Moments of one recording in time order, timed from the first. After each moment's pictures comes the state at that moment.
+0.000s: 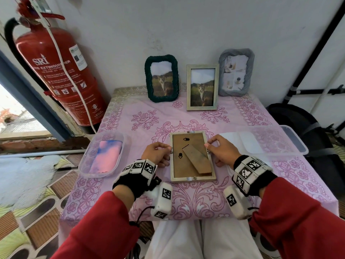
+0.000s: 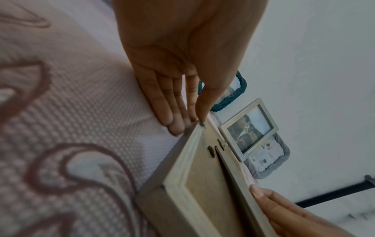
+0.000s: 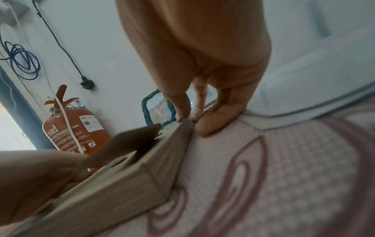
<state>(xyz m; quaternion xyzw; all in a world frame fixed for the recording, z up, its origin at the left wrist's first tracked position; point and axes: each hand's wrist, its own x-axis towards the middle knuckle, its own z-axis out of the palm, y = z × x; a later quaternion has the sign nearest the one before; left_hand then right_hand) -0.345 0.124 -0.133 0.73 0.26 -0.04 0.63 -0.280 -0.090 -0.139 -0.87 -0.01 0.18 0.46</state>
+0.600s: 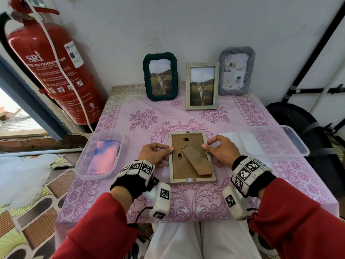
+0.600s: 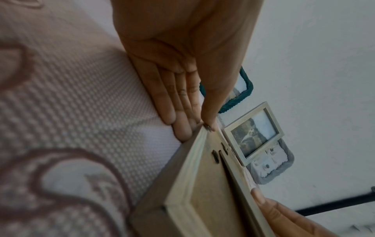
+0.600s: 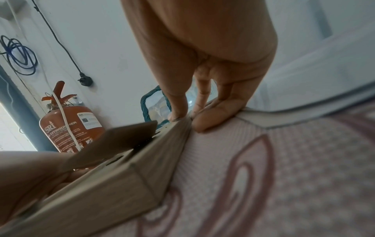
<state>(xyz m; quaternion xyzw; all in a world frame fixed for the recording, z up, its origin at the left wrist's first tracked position) -0.343 0.130 -0.135 0.74 0.27 -0.04 0.62 -0.278 -0.089 -0.140 -0.87 0.00 0.15 0.47</state>
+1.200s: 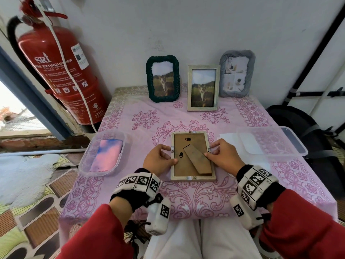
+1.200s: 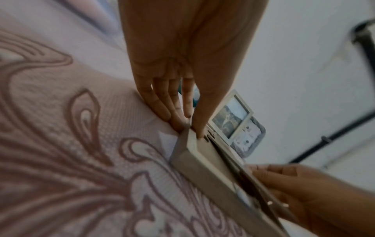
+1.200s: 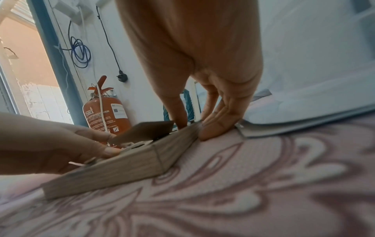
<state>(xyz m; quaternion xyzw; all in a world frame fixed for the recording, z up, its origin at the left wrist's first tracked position) -0.370 0.117 -0.131 0.84 0.19 -0.02 0.51 -0.304 -0.091 -0.135 -0.90 -0.08 0.07 0.42</state>
